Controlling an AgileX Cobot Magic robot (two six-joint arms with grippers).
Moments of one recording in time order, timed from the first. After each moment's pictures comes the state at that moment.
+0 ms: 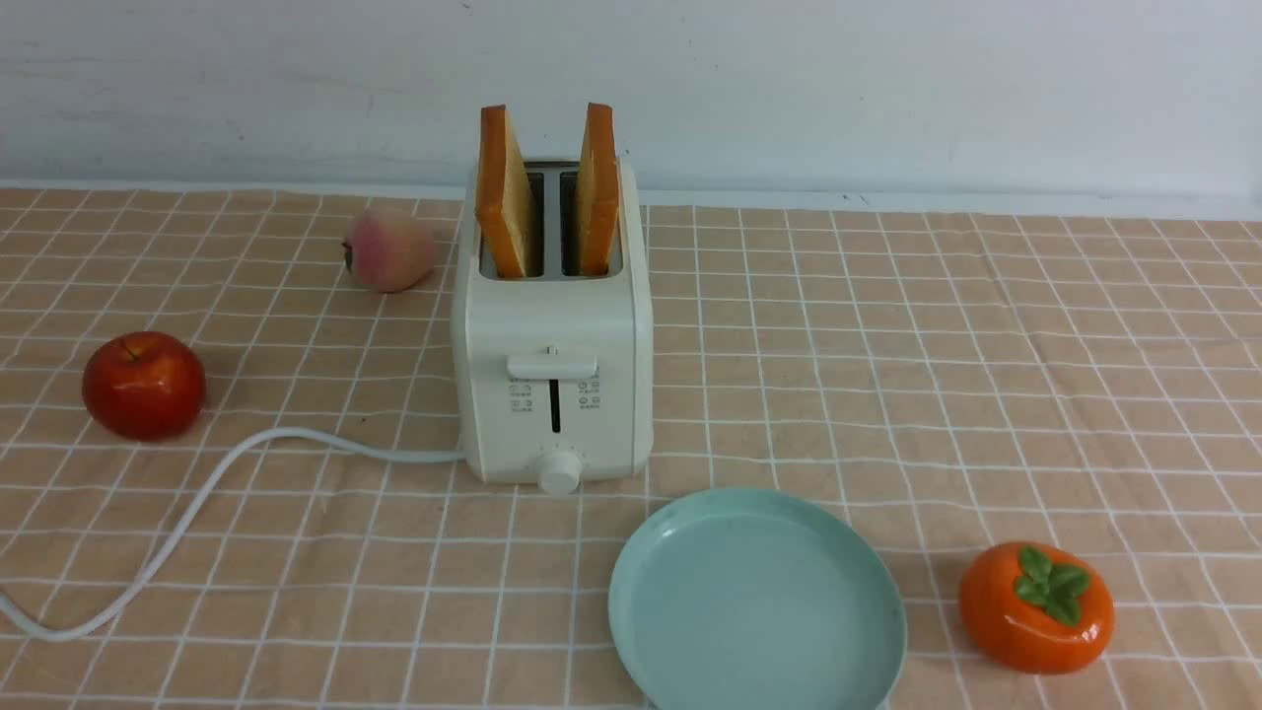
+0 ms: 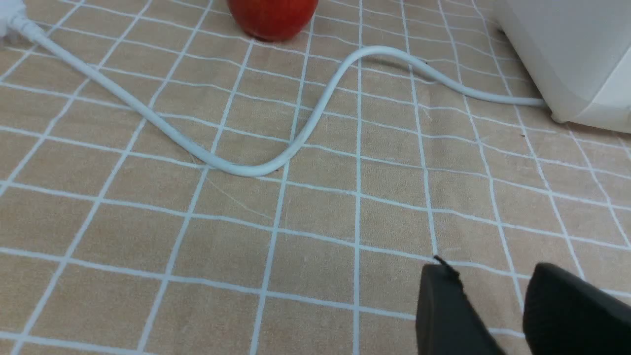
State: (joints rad) right arm -0.08 -0.01 0.01 0.01 0.39 0.15; left arm -0.08 -0.01 0.03 0.12 0.40 -0.40
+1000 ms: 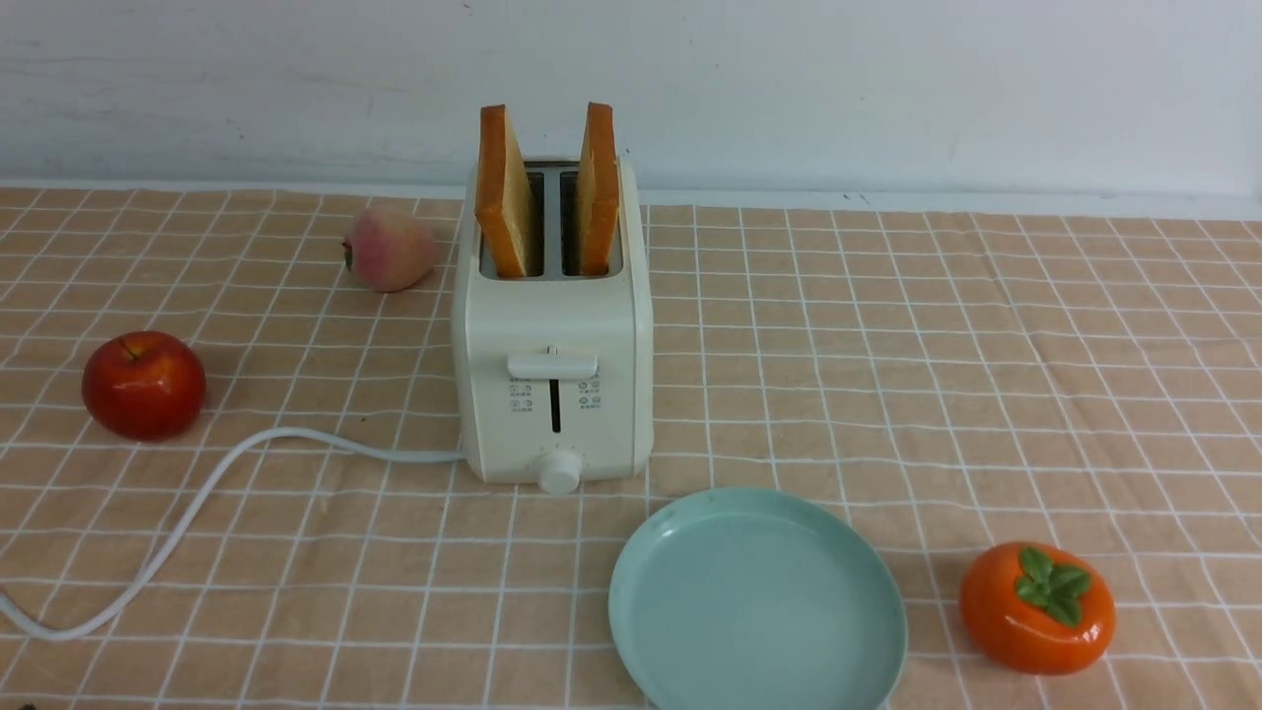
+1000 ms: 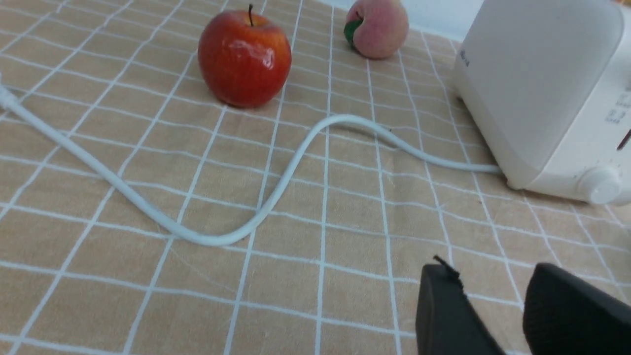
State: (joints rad) right arm -0.08 -0.01 0.02 -0.03 0.21 0.15; left arm -0.08 -0.01 0.03 0.07 0.25 -0.40
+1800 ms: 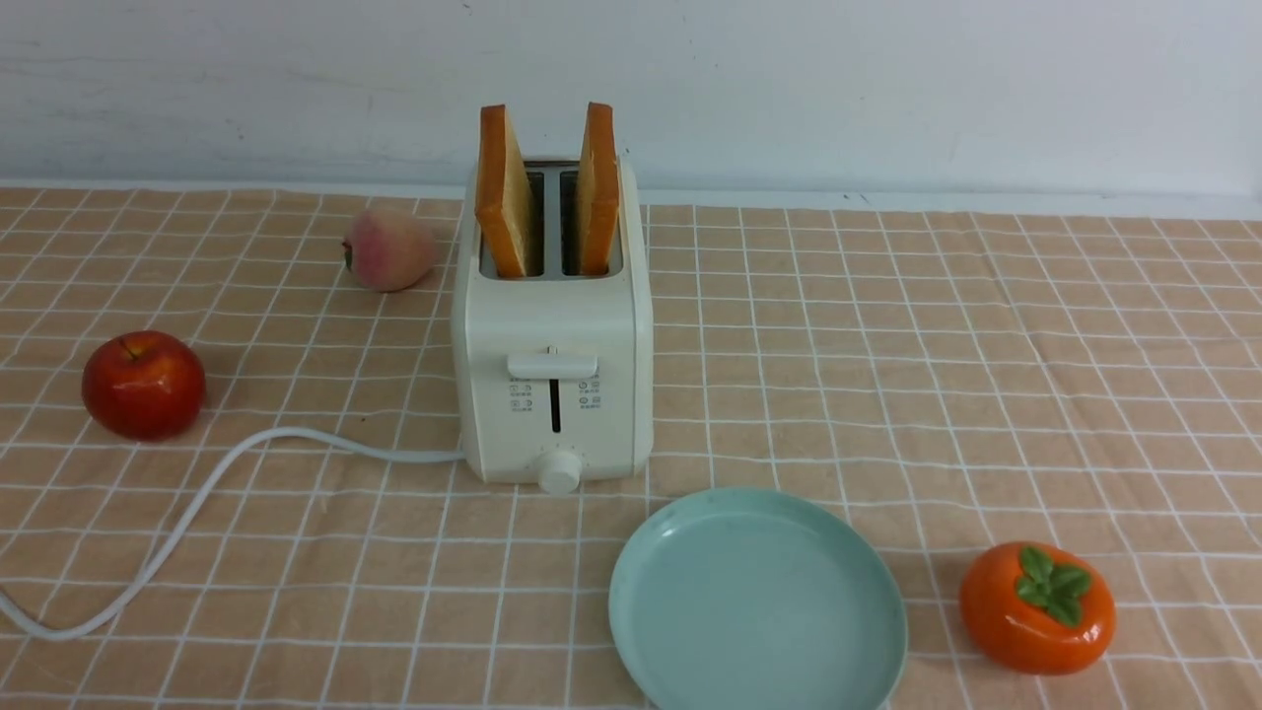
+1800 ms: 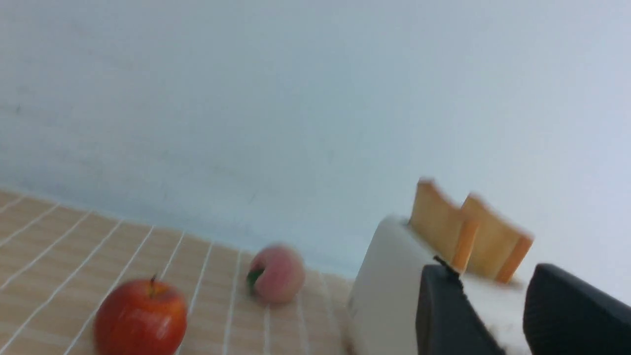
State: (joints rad) right arm -0.08 -0.01 0.02 -0.03 -0.28 0.17; left arm -0.08 -0.01 0.03 0.06 -0.21 -0.45
